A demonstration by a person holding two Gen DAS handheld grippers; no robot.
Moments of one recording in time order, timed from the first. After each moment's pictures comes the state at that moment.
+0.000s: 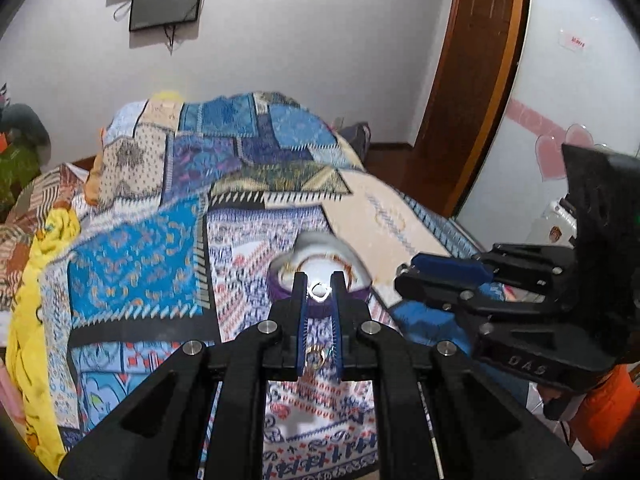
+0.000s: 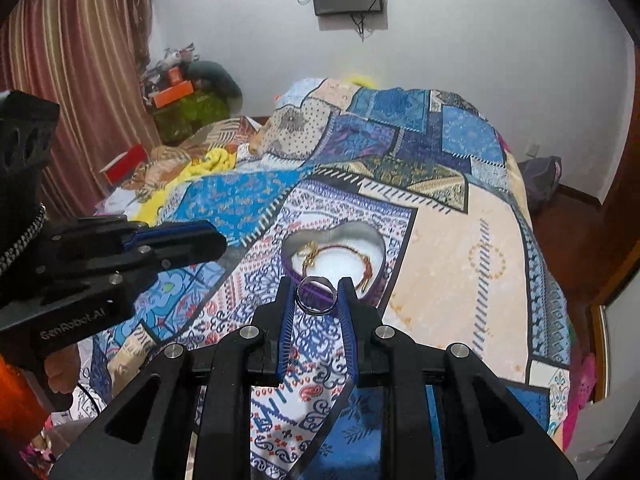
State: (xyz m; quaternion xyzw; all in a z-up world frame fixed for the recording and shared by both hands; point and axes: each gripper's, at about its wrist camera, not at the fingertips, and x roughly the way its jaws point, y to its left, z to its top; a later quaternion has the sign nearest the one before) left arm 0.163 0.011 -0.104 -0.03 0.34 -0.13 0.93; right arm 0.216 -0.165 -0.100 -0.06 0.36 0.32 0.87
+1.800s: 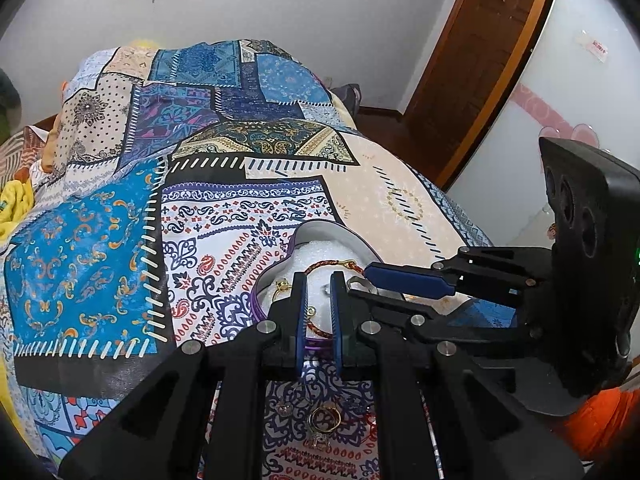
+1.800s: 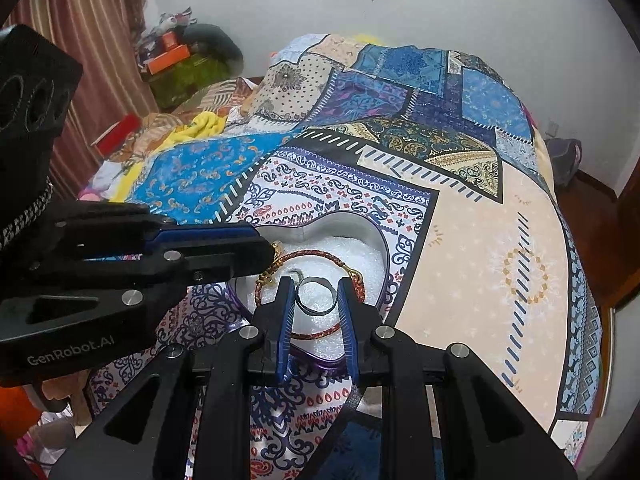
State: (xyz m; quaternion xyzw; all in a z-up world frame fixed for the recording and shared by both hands) left arm 0.248 0.012 -0.159 -0.07 0.42 -0.17 0.89; right arm 0.278 -0.141 -0.147 -0.10 0.43 0.34 0.83
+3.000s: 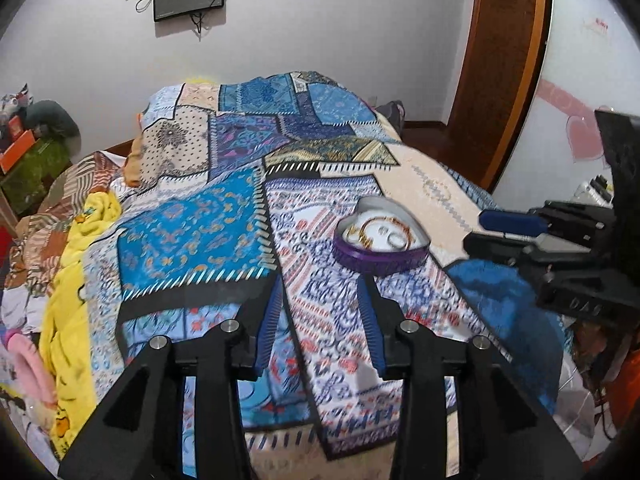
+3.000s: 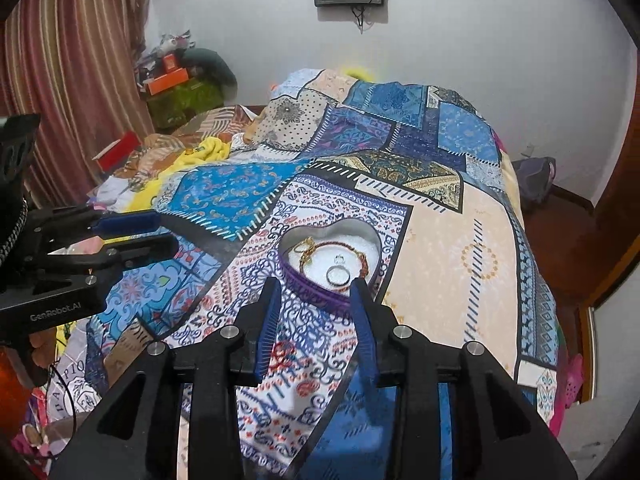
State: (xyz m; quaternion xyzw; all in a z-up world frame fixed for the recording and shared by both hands) left arm 0.141 0.048 -0.117 0.00 0.39 -0.07 0.92; right arm 0.212 -0.160 -0.097 -0.09 0.38 0.31 0.87
